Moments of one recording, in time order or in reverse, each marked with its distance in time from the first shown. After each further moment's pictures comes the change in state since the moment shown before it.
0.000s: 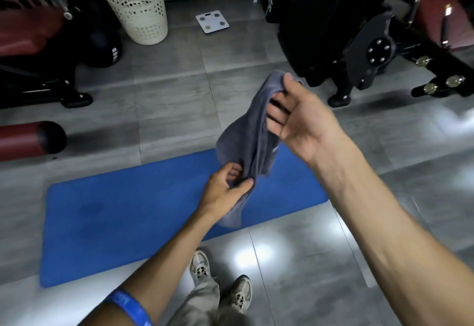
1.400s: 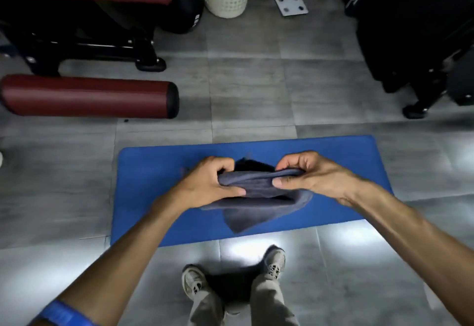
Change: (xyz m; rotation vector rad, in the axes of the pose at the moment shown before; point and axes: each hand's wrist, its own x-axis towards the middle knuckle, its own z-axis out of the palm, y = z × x) left_hand -0.022 -0.226 -0.476 0.282 -0.217 0.222; right_hand 0.018 0.340 0.293 -1.160 -0.553 0.160
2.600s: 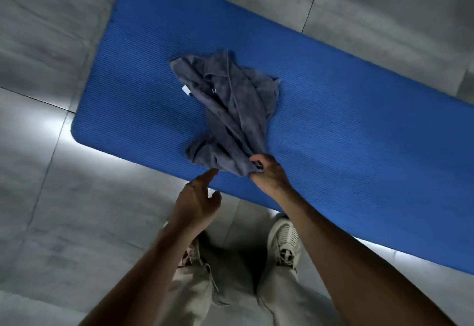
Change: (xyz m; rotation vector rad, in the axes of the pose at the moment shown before) left_hand -0.040 -0.482 0.320 -0.245 0.308 -0.964; right_hand 0.435 0.527 0.315 -0.432 -0.073 0.242
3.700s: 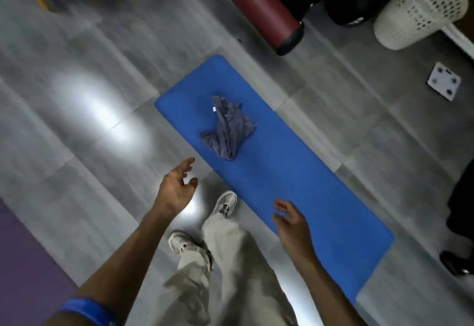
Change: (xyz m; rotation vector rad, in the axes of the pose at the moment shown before) left_hand -0.535 0.159 -0.064 -0.570 0.485 -0.066; right_hand -0.627 -0.054 -0.291 0.120 0.137 -0.194
